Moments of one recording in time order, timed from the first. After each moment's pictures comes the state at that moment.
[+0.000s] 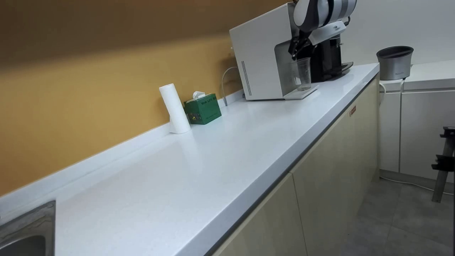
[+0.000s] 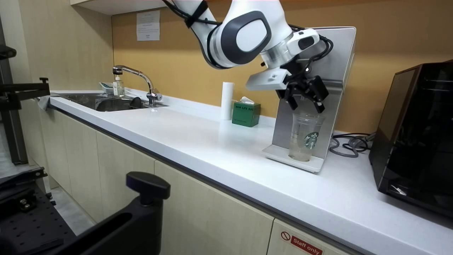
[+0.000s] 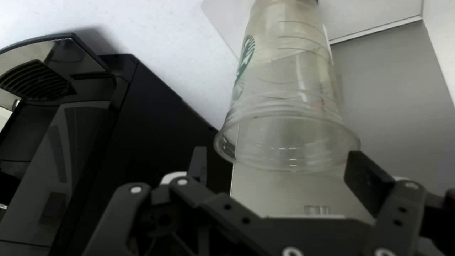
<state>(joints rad) -0.32 0.32 -0.25 -2.03 0.06 3.09 -0.12</state>
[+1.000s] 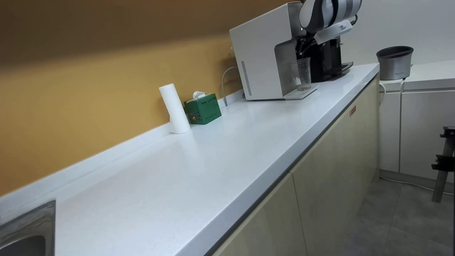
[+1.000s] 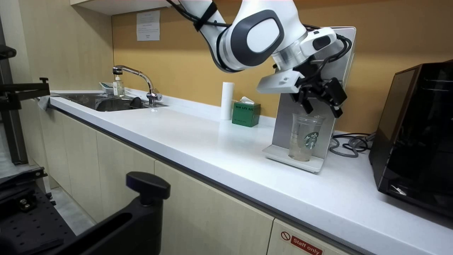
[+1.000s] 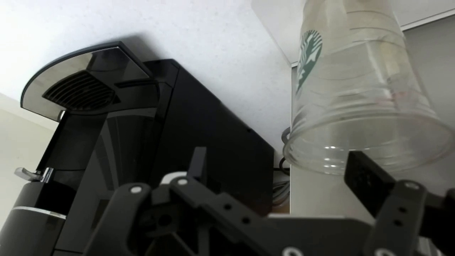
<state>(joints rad) -0.32 0.37 -0.31 -1.98 0.06 3.09 -0.07</state>
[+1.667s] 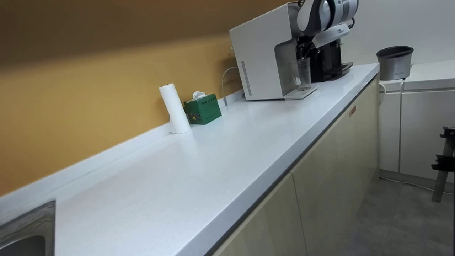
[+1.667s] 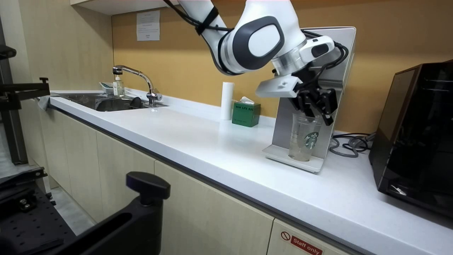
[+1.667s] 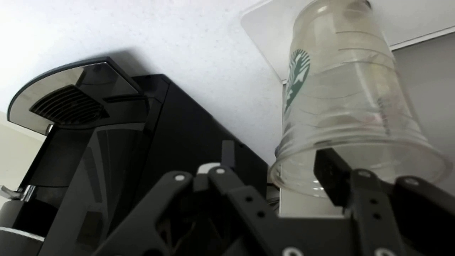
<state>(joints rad) -0.32 0.39 -0.30 -1.95 0.06 3.04 -0.07</state>
